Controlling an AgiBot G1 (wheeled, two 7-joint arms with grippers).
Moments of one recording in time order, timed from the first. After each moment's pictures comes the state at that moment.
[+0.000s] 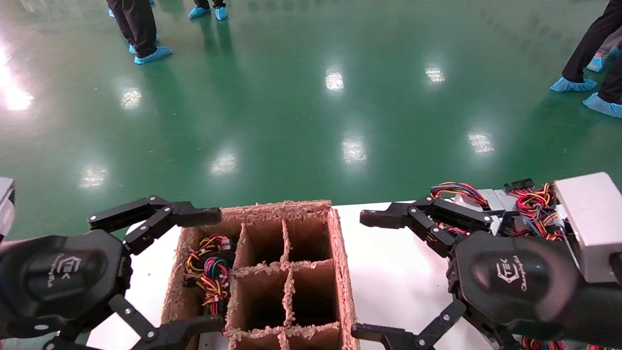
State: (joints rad) left arm -1.10 0.56 0.41 -1.26 0.63 1.44 -0.11; right arm 1.07 -0.61 -0.28 1.28 -0.73 -1.49 0.19
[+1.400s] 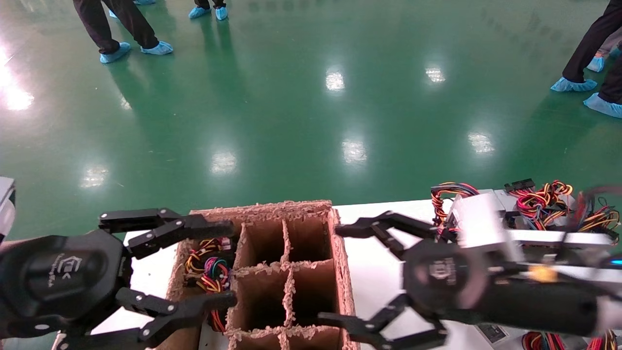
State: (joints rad) left arm -1.10 0.56 0.41 -1.26 0.63 1.44 -0.11; right arm 1.12 -0.75 -0.37 1.19 -0.90 -1.44 0.14
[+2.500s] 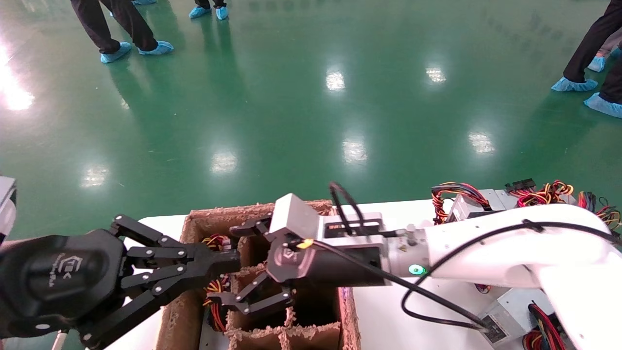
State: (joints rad) left arm -1.10 0.56 0.41 -1.26 0.63 1.44 -0.11; right arm 1.33 -1.19 -0.58 0.83 -1.20 -1.32 0.03
